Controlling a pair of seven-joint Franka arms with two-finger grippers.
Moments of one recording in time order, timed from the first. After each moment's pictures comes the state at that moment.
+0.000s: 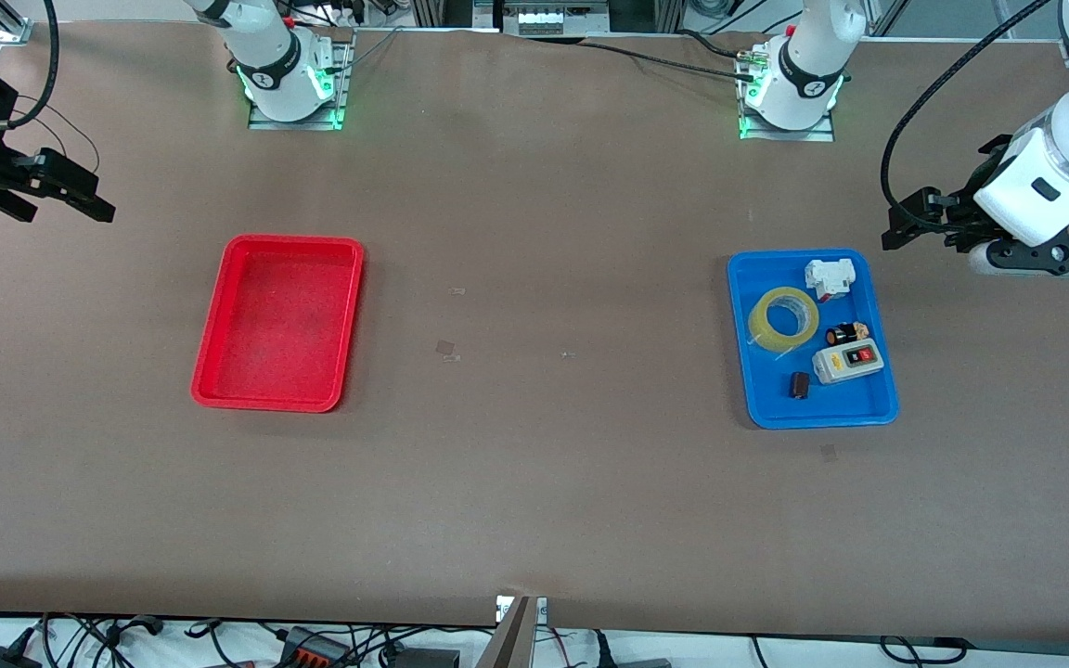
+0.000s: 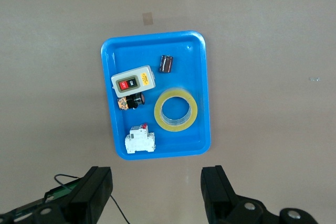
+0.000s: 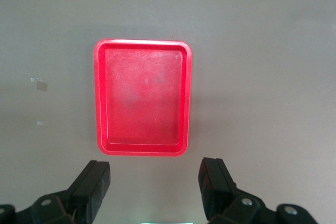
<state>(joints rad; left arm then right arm) -0.07 0.04 -0.03 -1.61 -0.01 1.55 -0.08 0.00 -0.01 0.02 -1.58 -0.02 1.52 0.04</state>
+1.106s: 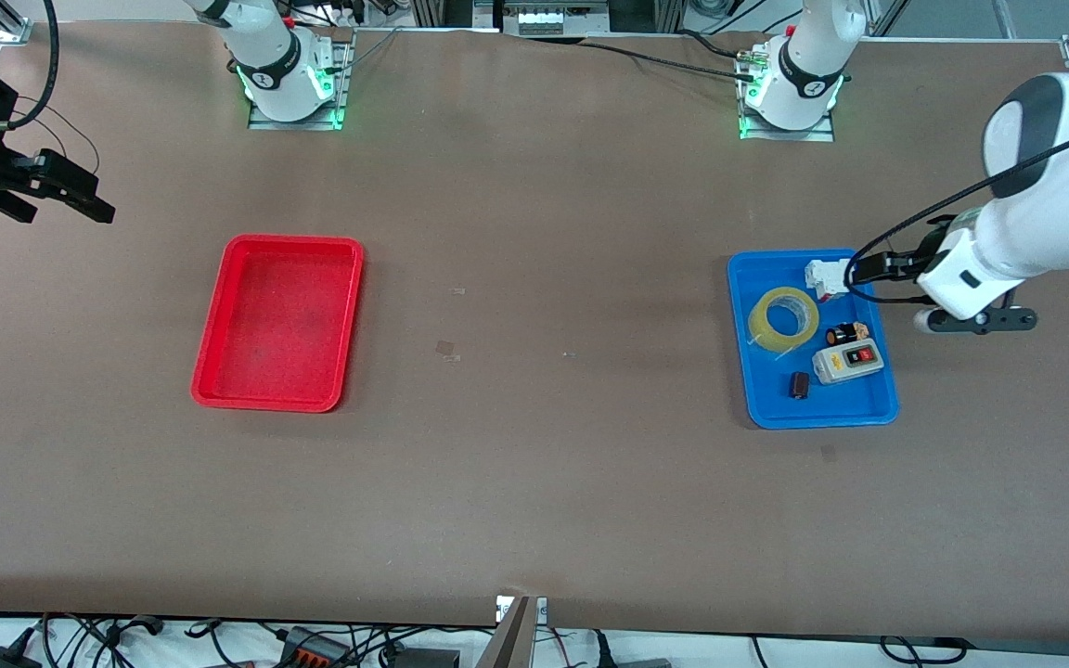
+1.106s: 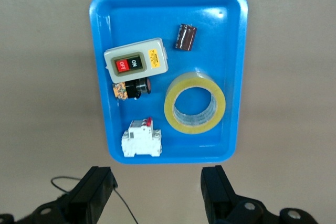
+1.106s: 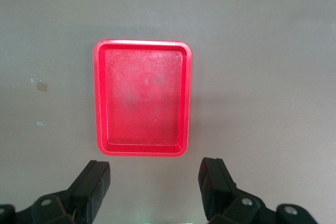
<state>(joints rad) -0.01 0.11 -0.02 -1.92 -0.02 1.81 -0.08 0.00 -0.01 0.02 -1.58 -0.02 1.52 0.04</state>
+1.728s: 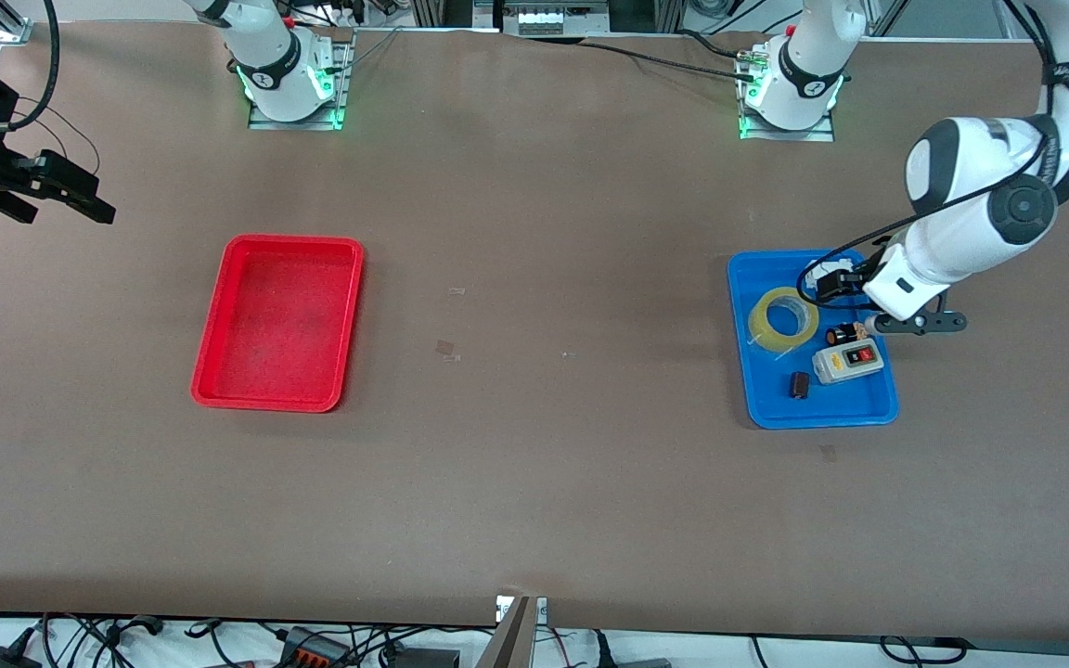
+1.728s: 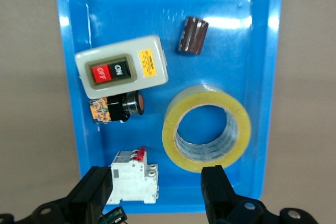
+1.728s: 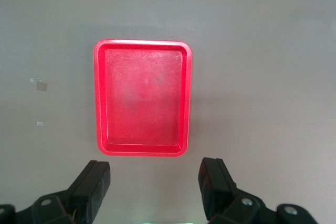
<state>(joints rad) -0.01 0.11 -0.02 -2.25 -0.02 2.23 -0.08 0.00 -0.01 0.02 -1.58 -0.02 1.52 0.04</state>
